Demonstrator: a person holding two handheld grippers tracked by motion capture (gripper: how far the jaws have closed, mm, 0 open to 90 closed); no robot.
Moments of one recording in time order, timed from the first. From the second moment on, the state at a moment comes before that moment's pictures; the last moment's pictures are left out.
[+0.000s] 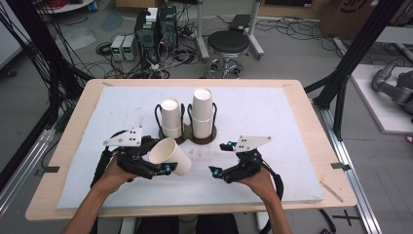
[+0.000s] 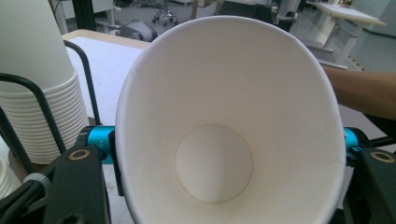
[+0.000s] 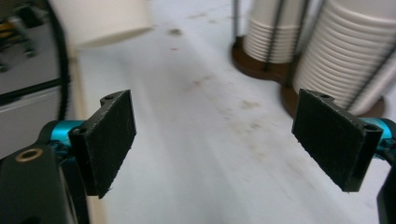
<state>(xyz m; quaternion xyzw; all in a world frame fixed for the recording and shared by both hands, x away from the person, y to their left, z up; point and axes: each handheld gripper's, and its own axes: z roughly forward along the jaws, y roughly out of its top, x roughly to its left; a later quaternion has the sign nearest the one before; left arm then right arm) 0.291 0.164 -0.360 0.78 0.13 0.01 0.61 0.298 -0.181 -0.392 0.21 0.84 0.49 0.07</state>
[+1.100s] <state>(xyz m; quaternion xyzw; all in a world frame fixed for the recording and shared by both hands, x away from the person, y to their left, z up) 0.295 0.163 -0.364 0.81 0.15 0.04 0.57 0.303 -0.239 -0.438 0.38 0.76 0.49 0.18</state>
